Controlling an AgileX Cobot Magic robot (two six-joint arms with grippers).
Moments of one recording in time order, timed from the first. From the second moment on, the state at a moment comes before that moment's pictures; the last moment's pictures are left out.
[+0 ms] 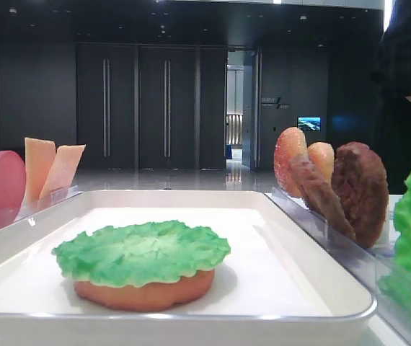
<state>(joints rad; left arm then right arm) 0.02 0.94 -0.91 0.00 1.12 -0.02 -0.03 -0.01 -0.51 0.01 1.14 0.01</state>
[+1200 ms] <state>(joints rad) -0.03 1.68 -1.55 0.05 1.23 -0.11 -0.03 -0.01 -0.51 0.01 1.13 0.01</state>
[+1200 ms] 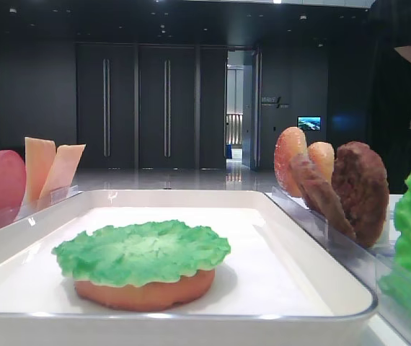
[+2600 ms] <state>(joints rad) -0.37 1.79 -1.47 0.07 1.23 -0.39 -0.03 -0.01 -0.51 0.01 1.13 0.01</state>
